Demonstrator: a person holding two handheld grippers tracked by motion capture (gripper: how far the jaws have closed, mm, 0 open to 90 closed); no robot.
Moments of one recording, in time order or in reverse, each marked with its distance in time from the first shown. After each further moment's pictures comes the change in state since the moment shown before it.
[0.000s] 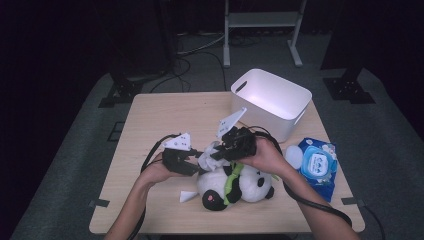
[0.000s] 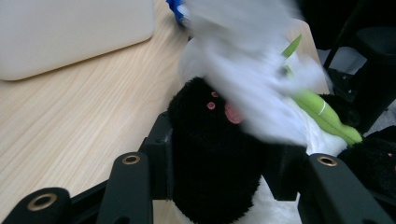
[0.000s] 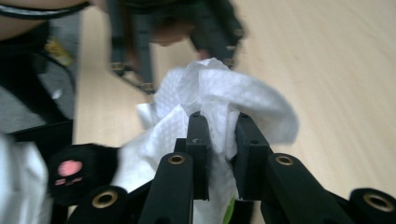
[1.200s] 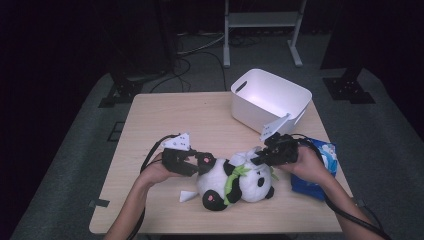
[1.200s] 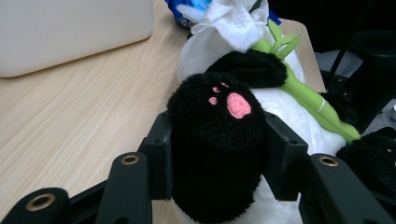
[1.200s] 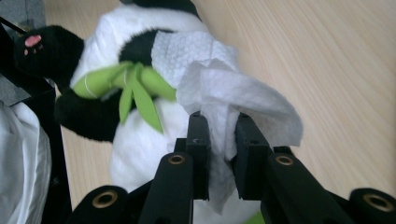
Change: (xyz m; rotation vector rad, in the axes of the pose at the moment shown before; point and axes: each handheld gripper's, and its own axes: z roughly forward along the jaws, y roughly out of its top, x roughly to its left) left arm 0.003 -0.004 0.000 -0.008 -0.011 -0.010; right arm -0.018 -0.095 -0.050 0.072 -0.047 0.172
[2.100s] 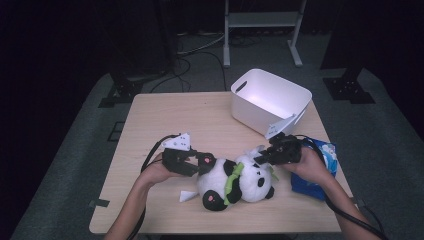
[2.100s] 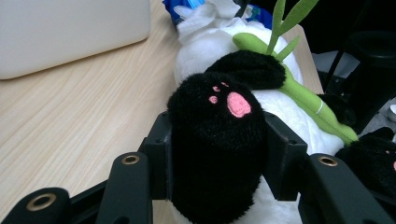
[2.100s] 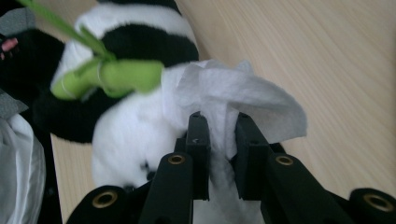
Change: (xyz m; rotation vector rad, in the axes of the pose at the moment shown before) left arm 0.000 0.000 0.001 -0.005 -0.008 0.001; right arm -0.013 -0.012 0.005 -0.030 -0.001 0.056
